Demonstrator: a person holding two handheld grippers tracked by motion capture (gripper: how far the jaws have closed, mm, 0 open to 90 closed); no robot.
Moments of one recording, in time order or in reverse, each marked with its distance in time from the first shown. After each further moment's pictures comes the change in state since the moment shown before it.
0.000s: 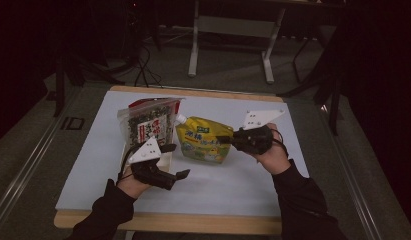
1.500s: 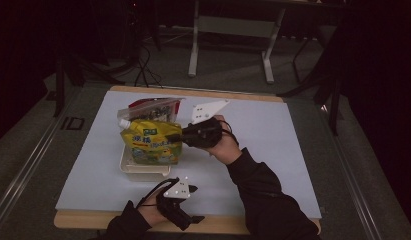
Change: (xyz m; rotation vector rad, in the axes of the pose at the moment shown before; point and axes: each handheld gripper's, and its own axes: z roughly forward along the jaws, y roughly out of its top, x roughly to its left) left arm -0.052 -0.069 0.059 0.267 -0.249 0.072; right arm 0.019 0.056 0.103 -0.095 0.250 -0.064
